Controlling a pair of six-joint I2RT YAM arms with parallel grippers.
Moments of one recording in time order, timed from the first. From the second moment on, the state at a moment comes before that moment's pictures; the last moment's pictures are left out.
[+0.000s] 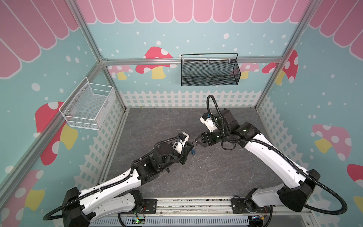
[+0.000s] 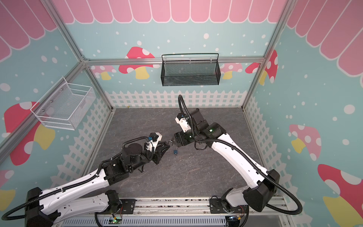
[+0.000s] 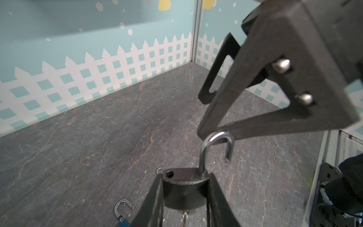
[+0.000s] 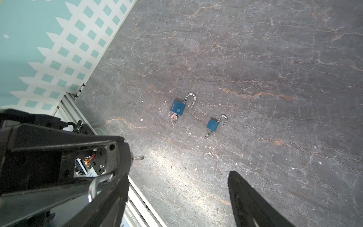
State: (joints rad) left arm -0.93 0.99 0.75 -0.04 -0.15 -0.11; right arm 0.67 1.38 1.47 -0.92 -0.26 0.21
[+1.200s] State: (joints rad) left arm -1.18 1.54 0.93 -0.73 -0.28 -1.28; right arm 0.33 1.25 0.89 -0.51 -0.28 0.39
